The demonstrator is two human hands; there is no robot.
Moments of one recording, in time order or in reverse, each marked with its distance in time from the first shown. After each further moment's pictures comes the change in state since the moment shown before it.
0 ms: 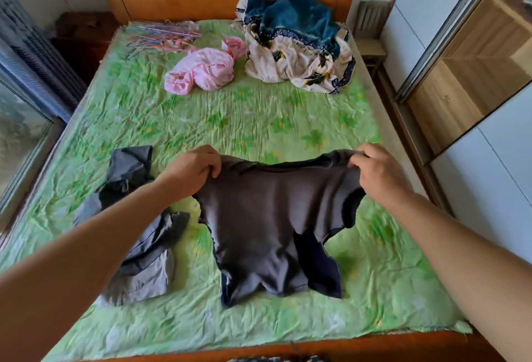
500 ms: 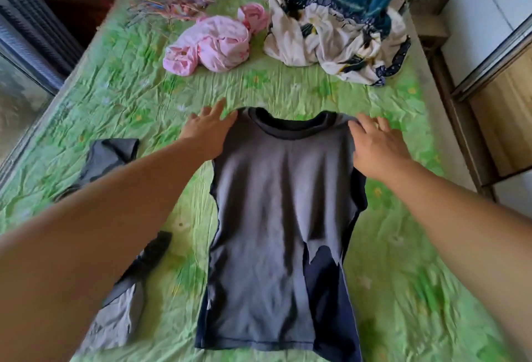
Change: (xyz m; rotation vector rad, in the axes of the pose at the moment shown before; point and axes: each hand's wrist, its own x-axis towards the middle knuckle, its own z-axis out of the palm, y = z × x) left_hand 0.237 -0.145 0.098 0.595 -0.174 -0.313; right_hand 0.239 0.070 0.173 -0.347 -0.278 -0.039
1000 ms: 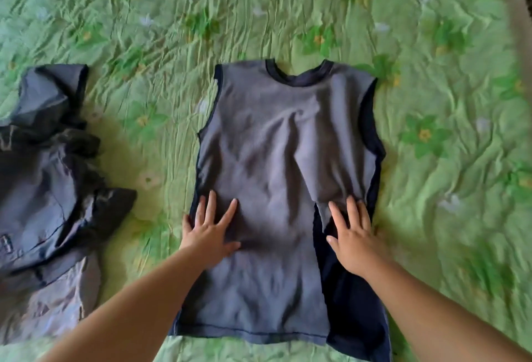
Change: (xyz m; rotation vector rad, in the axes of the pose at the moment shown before) left_hand -0.152 0.109 0.354 -0.233 -0.543 -0.174; right_hand -0.161 -0.081 0.343 0.154 -0.494 0.033
